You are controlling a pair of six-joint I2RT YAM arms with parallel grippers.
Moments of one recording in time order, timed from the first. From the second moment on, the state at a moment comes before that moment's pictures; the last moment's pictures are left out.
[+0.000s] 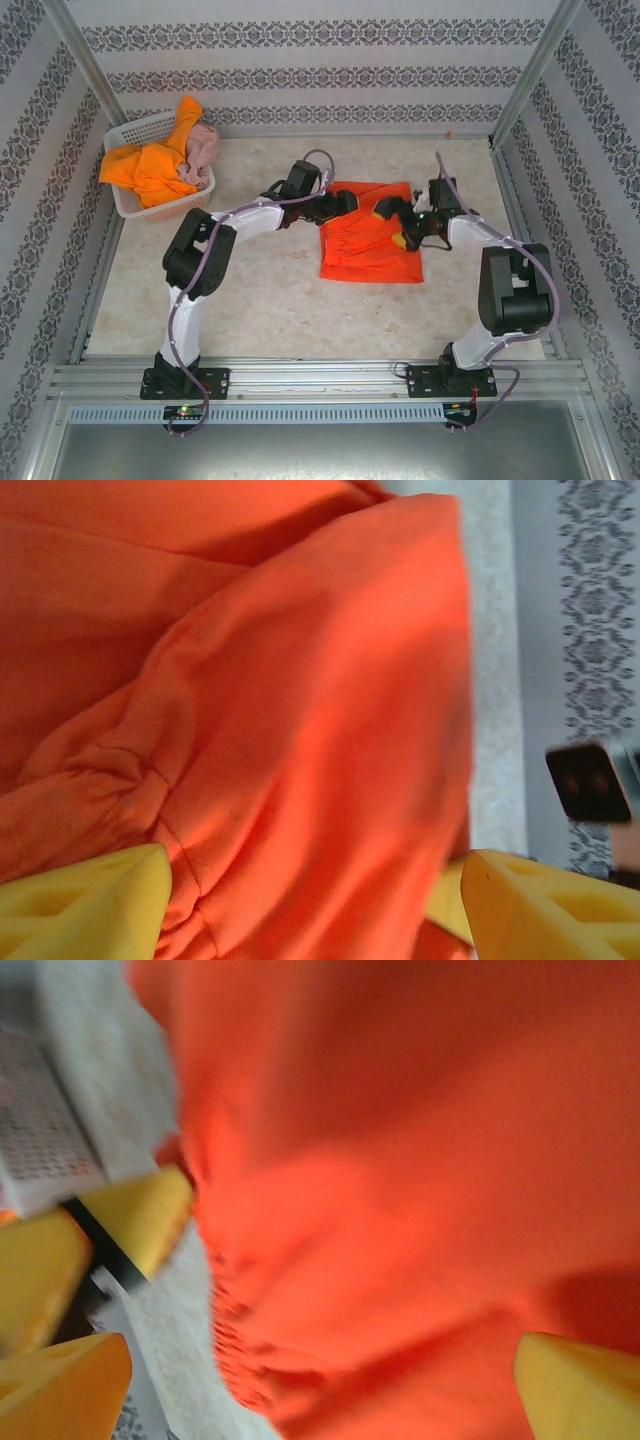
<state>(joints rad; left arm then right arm) -0.52 2.18 1.52 -0.05 0.51 -0.79 0.06 1.62 0.84 -0.27 -0.67 0.79</state>
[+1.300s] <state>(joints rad) -0.19 1.29 0.91 -0.14 0.22 -0.58 0.62 2.21 1.87 -1.08 0.13 0.41</state>
